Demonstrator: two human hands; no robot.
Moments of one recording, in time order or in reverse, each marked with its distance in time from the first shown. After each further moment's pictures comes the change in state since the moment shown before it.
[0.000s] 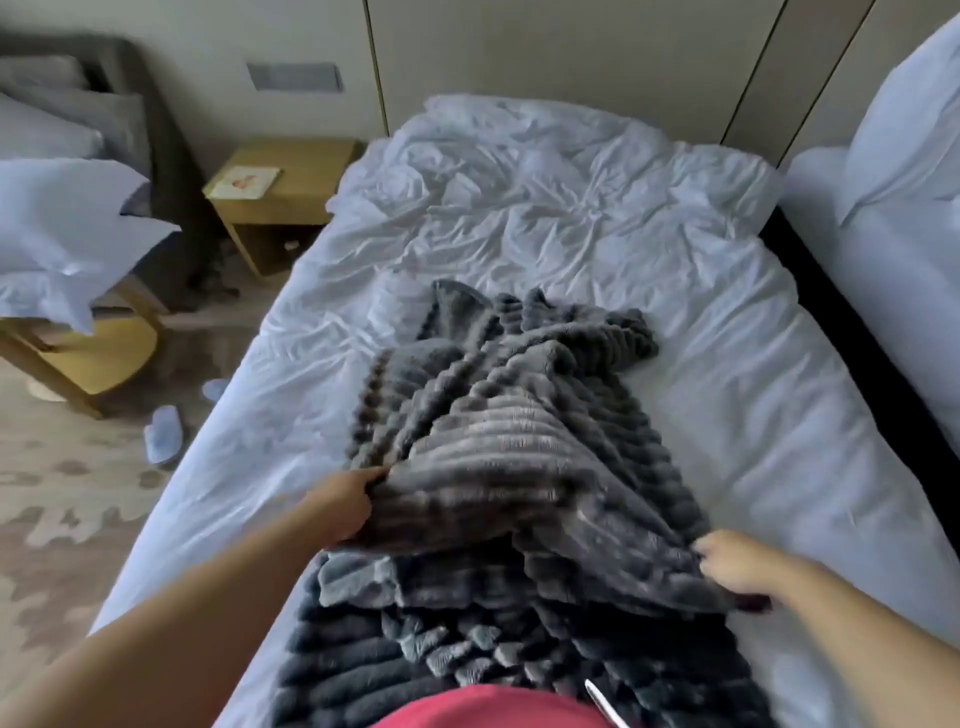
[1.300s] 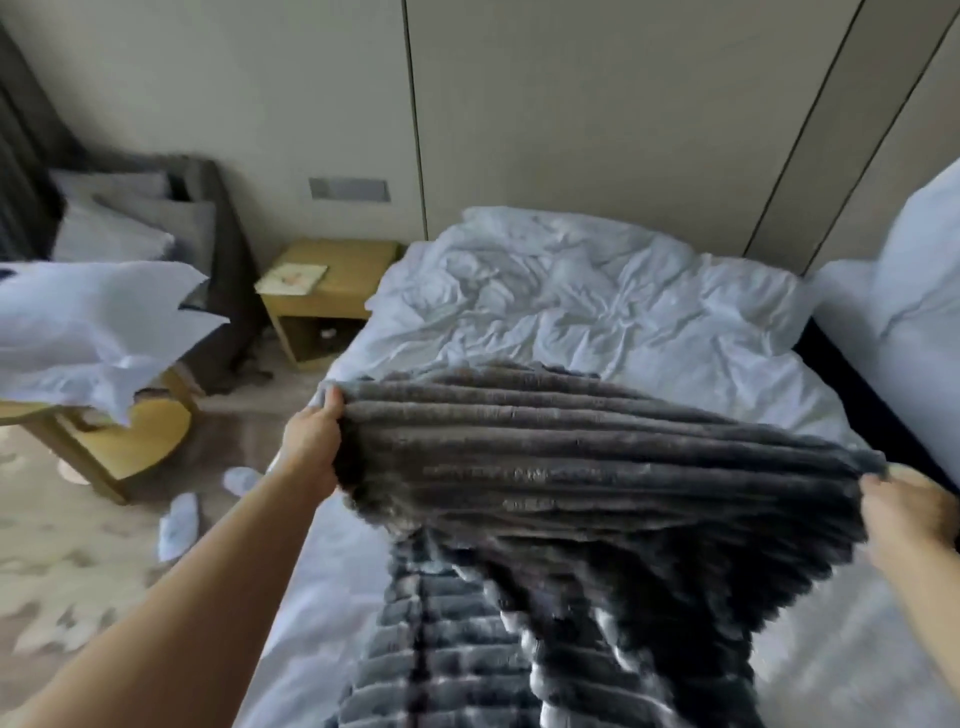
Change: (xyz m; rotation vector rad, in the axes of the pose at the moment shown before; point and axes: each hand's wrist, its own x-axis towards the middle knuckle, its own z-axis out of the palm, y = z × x) left_hand 0.063 -0.004 -0.198 -1.653 0.541 -0.181; right_hand 0.014 -0.011 -0.214 1.407 0.865 0.288
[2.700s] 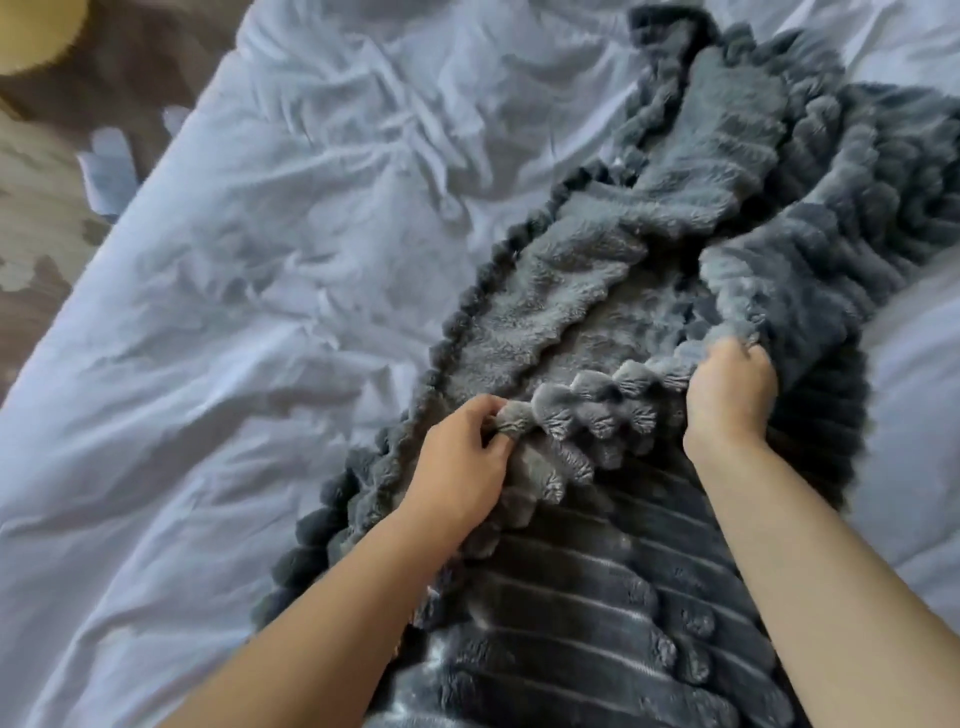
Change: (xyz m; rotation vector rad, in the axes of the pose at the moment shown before) left_hand 0.006 -0.302 -0.003 0.740 -0.341 0.010; right_hand -0.068 0.180 0.310 -0.337 -0.090 -0.129
